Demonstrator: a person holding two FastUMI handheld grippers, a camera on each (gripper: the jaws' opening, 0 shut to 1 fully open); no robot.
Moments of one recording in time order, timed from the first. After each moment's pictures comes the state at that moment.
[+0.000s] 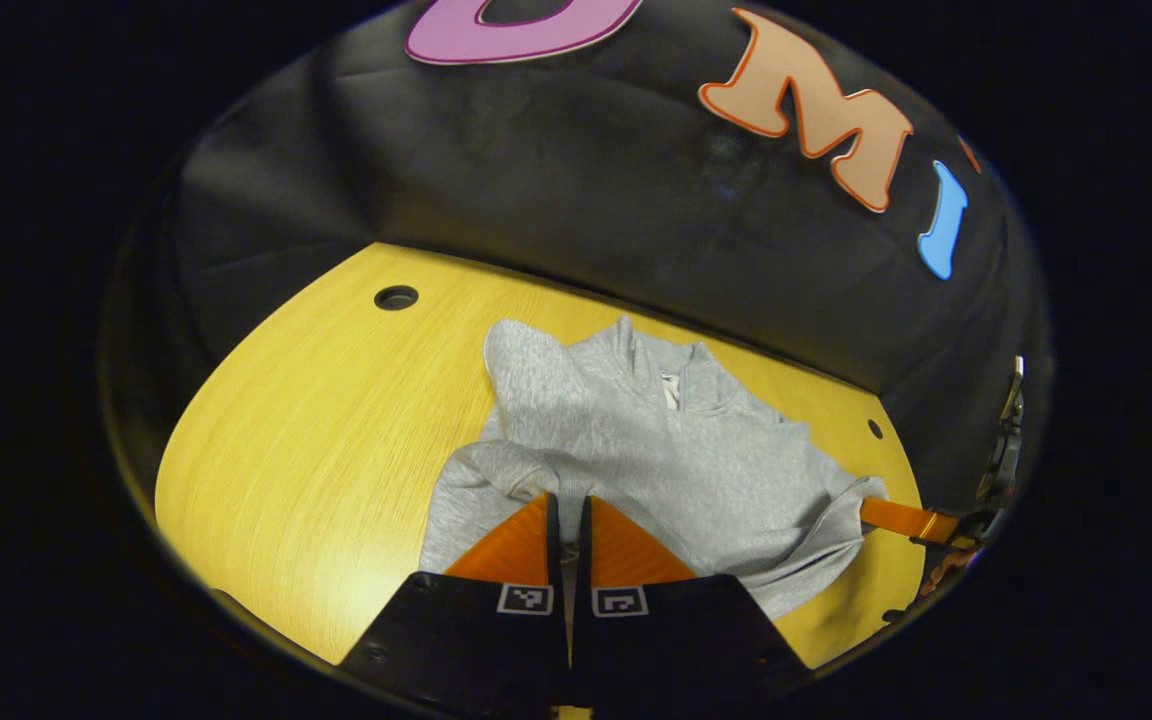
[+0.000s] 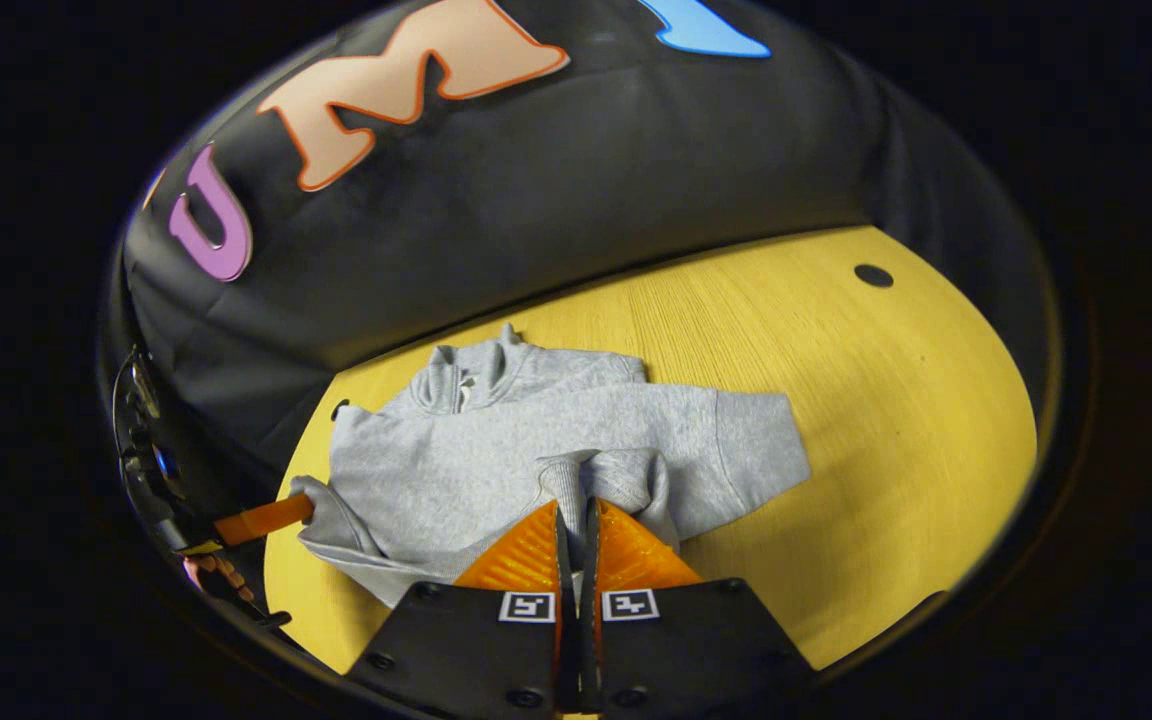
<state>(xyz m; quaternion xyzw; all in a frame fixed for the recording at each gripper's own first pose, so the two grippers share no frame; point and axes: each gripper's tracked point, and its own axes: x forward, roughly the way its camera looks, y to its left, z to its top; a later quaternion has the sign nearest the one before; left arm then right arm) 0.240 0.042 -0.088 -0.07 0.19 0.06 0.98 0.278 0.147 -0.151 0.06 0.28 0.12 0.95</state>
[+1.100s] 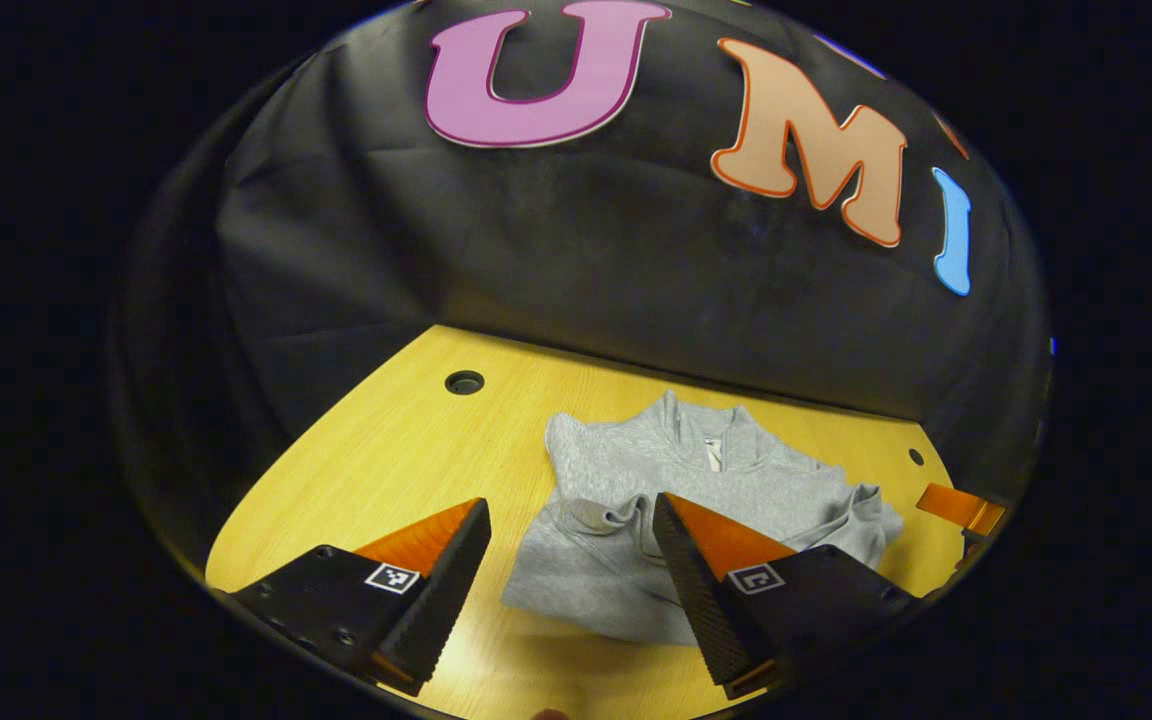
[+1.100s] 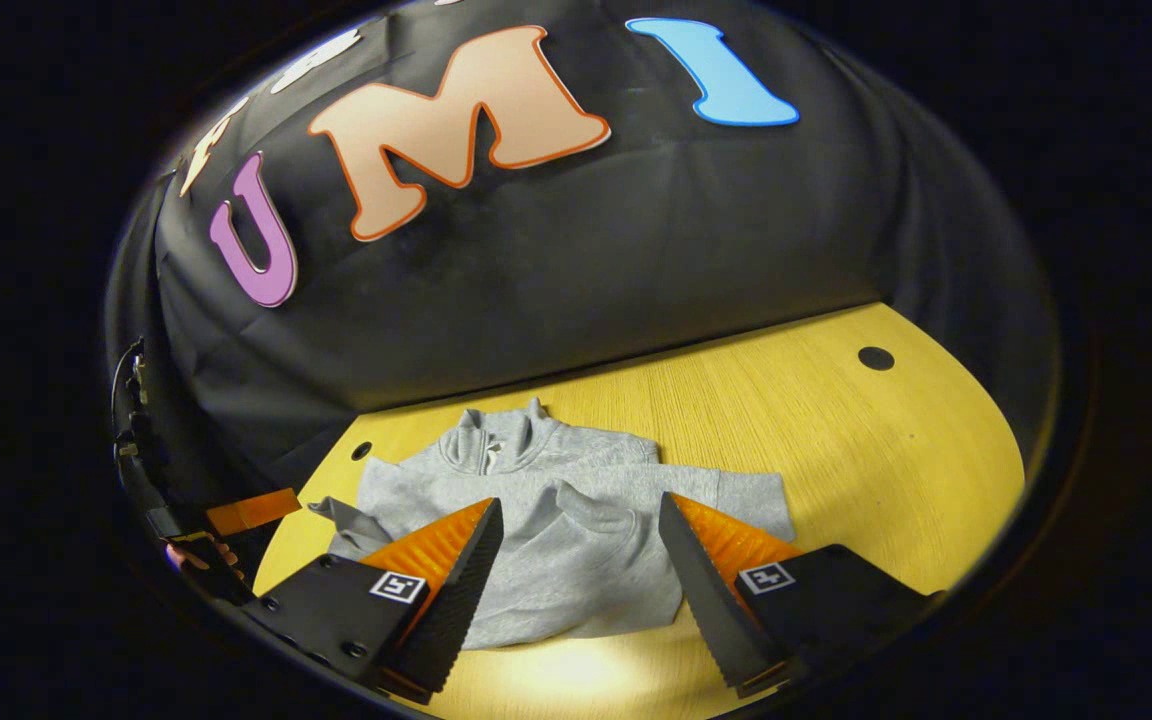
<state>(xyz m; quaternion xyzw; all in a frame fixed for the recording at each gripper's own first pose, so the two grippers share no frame) 0.192 0.065 -0.009 0.00 0.08 0.13 0.99 0.251 0.152 -0.067 0.04 0.15 0.15 0.98</state>
